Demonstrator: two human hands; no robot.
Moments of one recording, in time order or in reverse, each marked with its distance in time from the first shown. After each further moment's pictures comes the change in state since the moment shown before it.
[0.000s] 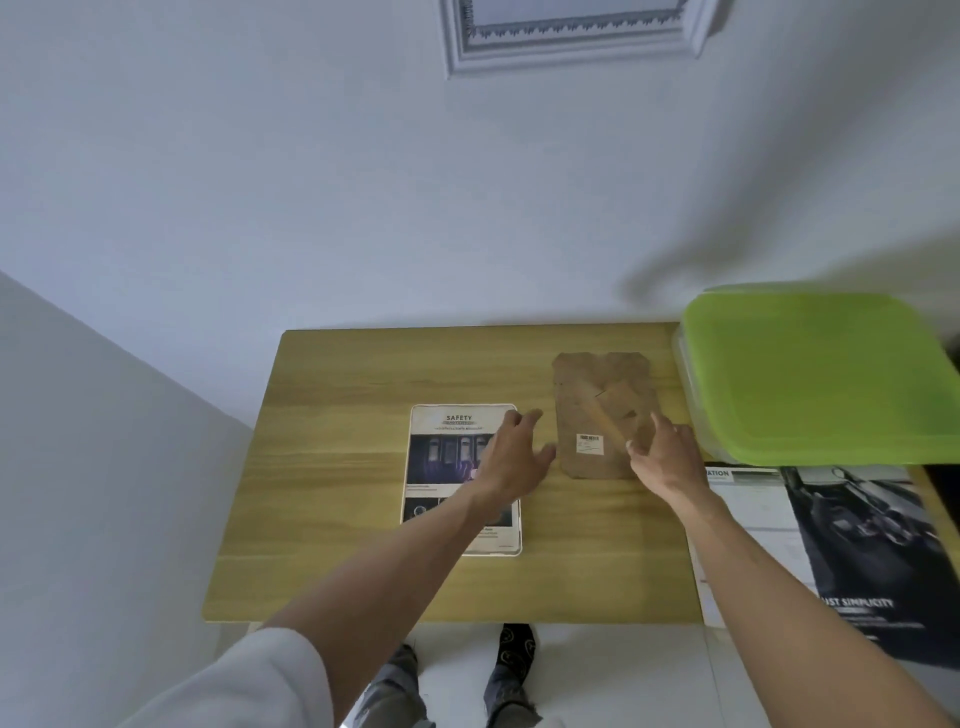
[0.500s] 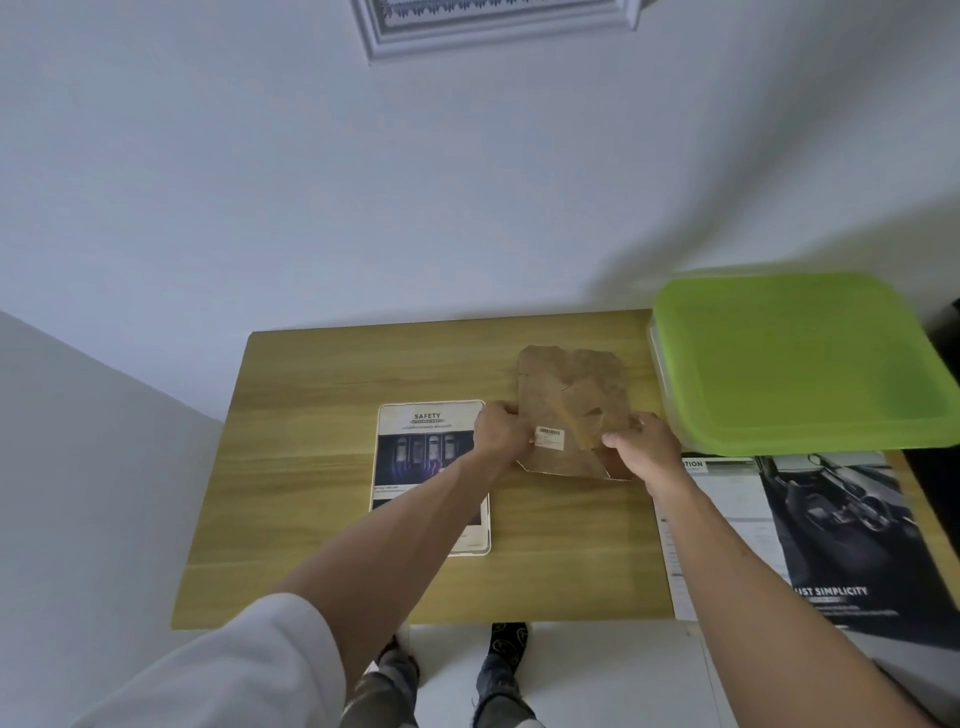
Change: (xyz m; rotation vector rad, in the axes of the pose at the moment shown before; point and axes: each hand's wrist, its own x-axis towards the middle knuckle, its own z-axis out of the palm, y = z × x) left_hand 0.041 0.035 0.016 -0.462 0.024 -0.492; right_hand 0.013 0.010 -0.011 0.469 -0.044 0.182
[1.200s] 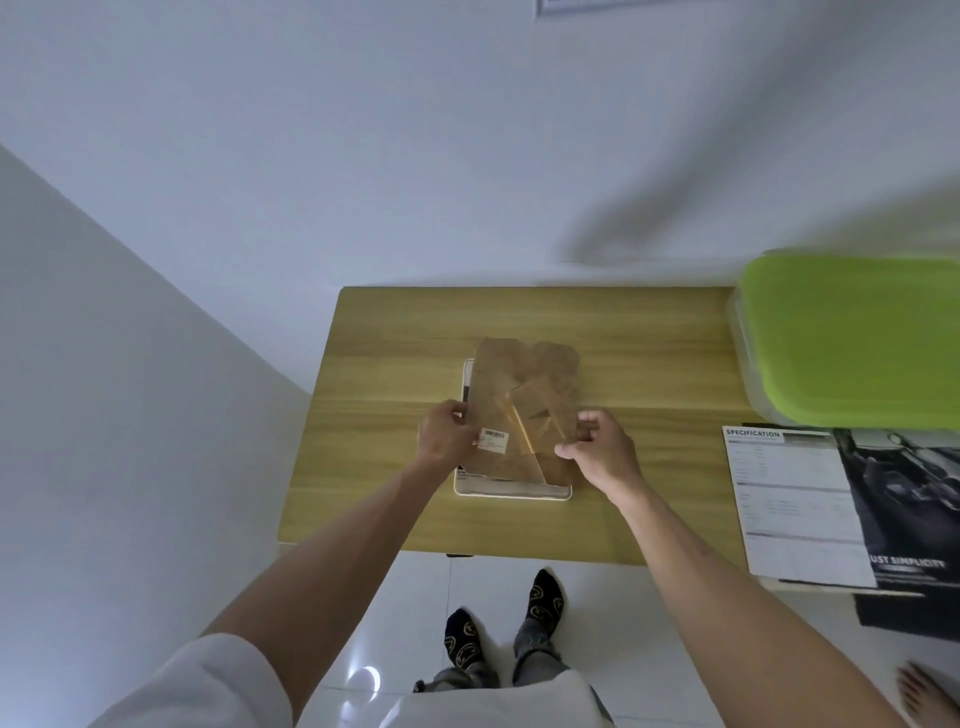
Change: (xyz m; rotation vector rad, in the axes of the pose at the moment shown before) left_hand -0.030 -0.134 -0.151 0.012 0.166 0.060; right_hand -0.102 -0.007 0.131 0.035 -0.220 -0.171
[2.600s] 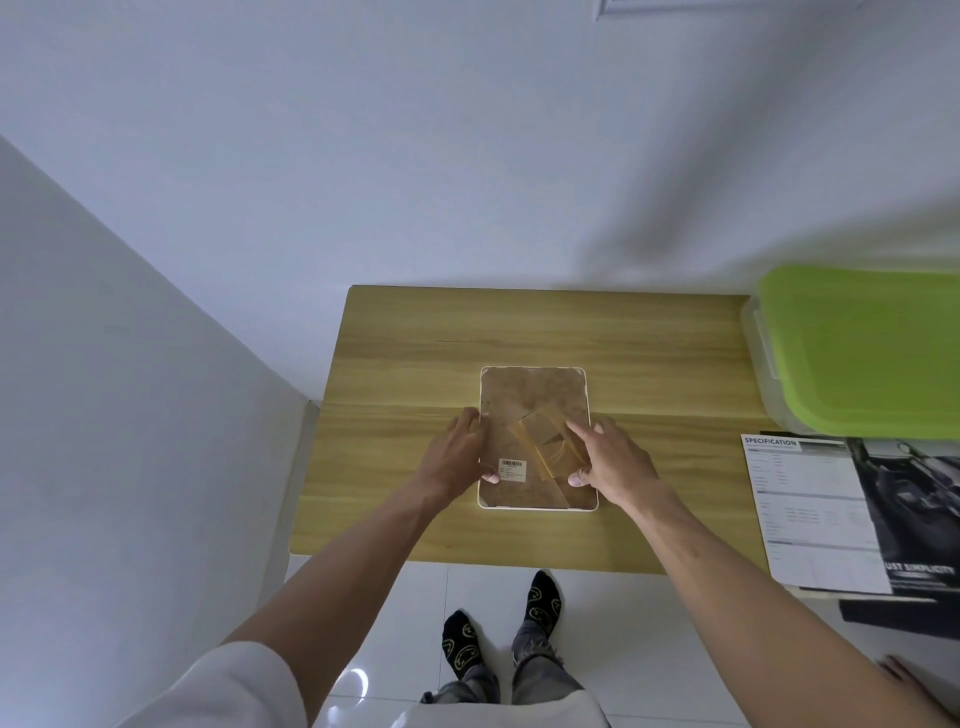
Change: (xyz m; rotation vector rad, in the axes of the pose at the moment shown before) left_hand 0.008 -0.024 -0.028 0.756 -0.256 0.504; right_hand -0.001 -0.023 0.020 -0.979 -0.137 -0.225
